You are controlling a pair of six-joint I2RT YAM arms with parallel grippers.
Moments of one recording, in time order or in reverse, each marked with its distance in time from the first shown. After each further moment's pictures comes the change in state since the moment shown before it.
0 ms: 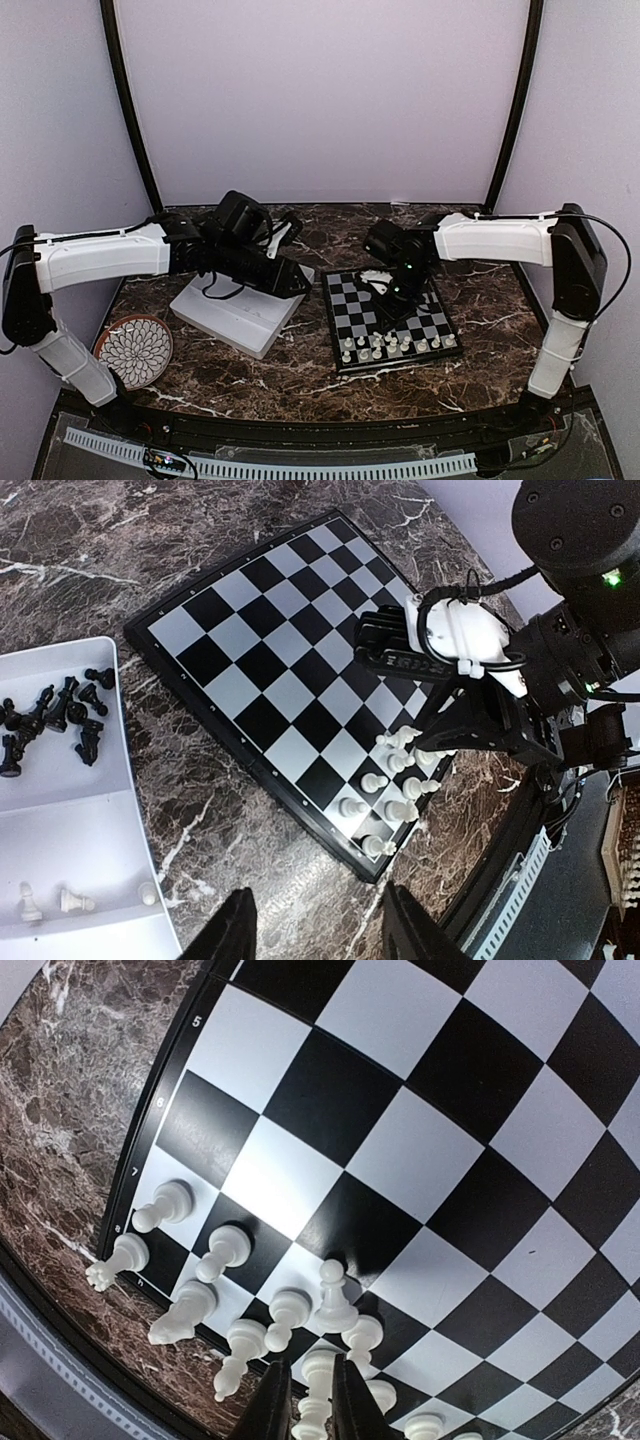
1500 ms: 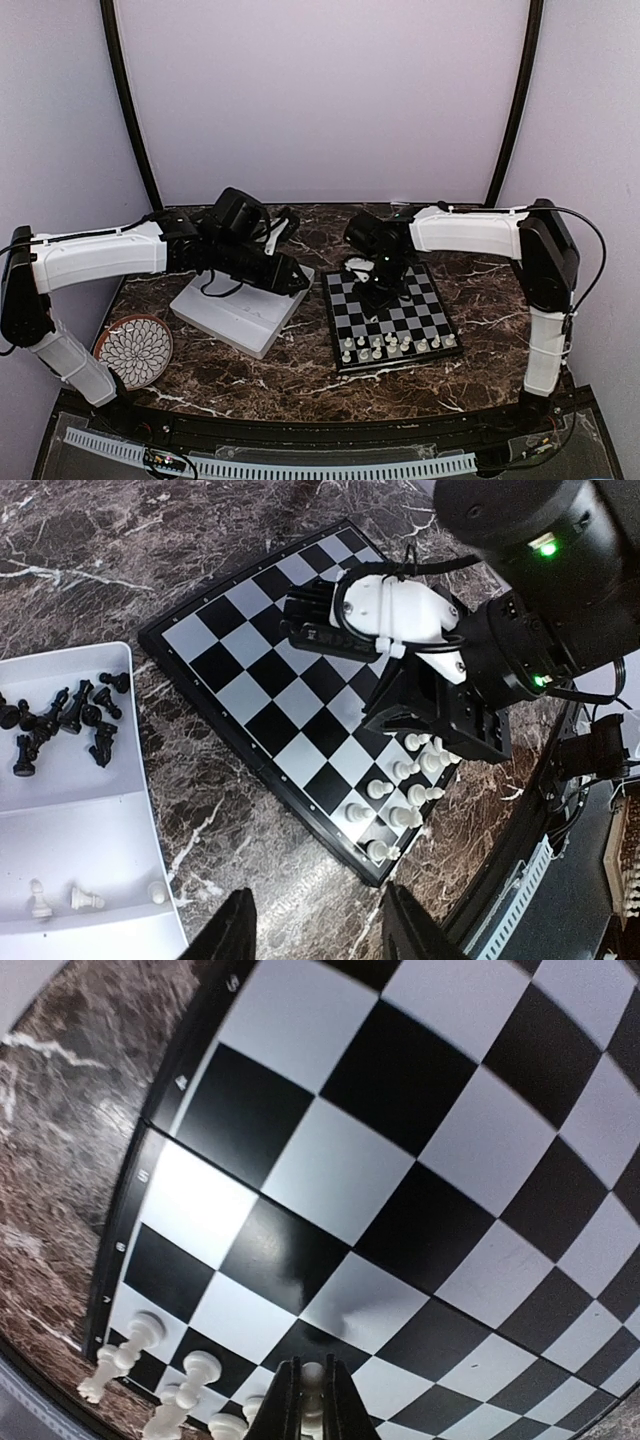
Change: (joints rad) left arm 0.005 -0.015 0.003 -0.015 -0.027 -0.009; right arm 0.006 0.182 0.194 -0.017 0.099 0.012
